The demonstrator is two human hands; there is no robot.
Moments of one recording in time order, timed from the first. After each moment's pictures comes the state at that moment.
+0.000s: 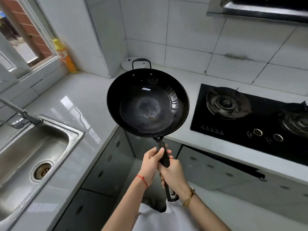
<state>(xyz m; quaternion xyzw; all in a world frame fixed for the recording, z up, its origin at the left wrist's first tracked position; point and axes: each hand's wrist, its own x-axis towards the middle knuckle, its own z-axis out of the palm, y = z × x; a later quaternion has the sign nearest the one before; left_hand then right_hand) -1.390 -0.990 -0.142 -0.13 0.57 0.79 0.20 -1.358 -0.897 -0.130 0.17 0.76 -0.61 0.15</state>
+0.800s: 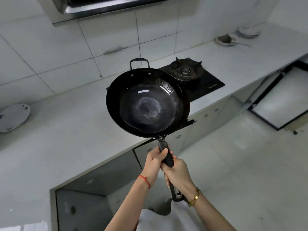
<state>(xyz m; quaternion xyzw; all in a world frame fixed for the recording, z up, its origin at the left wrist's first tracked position) -1.400 -0.880 -0.142 0.16 0.56 0.63 0.52 -1.305 -0.840 -0.127 0.48 0.63 -0.60 -0.10</state>
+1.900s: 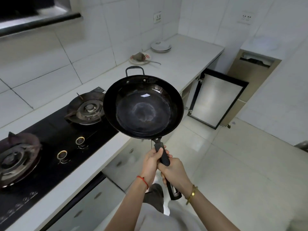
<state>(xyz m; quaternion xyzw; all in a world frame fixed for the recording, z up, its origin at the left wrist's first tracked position) -1.192 -0.440 -0.143 0.16 0.48 0.59 0.63 -1.097 -0.434 -0.134 0.56 0.54 -0.59 -0.21</state>
